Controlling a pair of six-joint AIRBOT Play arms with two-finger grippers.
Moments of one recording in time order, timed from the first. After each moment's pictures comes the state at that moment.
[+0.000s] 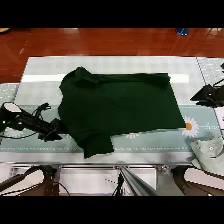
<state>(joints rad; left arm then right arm) 0.28 -1.24 0.58 0.96 -1.37 -1.30 -0.54 -1.37 1.21 -1.07 1.51 1.24</state>
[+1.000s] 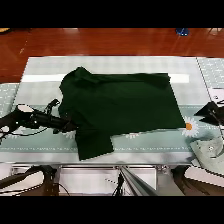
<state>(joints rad) 0.15 -1.31 0.54 0.70 -1.16 -1.20 -0.74 -1.36 1.00 -1.13 1.47 1.22</state>
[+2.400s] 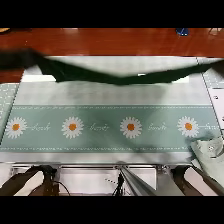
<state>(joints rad) 0.17 -1.02 1.34 0.64 -1.24 -1.16 -0.57 -1.02 1.21 -0.50 1.30 1.06</state>
